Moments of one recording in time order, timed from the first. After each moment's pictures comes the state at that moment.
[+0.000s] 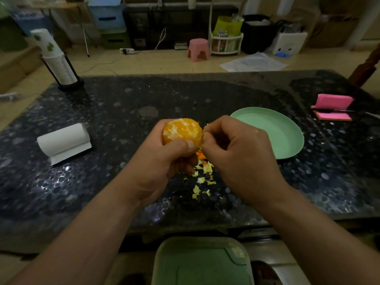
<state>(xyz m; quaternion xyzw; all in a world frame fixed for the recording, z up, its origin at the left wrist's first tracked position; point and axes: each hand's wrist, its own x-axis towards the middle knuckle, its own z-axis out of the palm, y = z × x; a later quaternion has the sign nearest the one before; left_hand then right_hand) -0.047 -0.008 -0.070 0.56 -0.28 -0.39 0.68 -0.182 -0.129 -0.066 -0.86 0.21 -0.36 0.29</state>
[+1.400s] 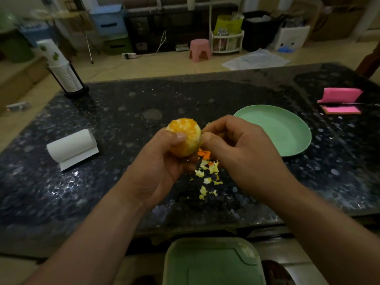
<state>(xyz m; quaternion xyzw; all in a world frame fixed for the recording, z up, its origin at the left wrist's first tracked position) -0.041 -0.006 -0.072 0.49 -0.21 -0.46 0.71 -0.184 -0.127 -0.060 -0.81 0.22 -0.28 0.47</state>
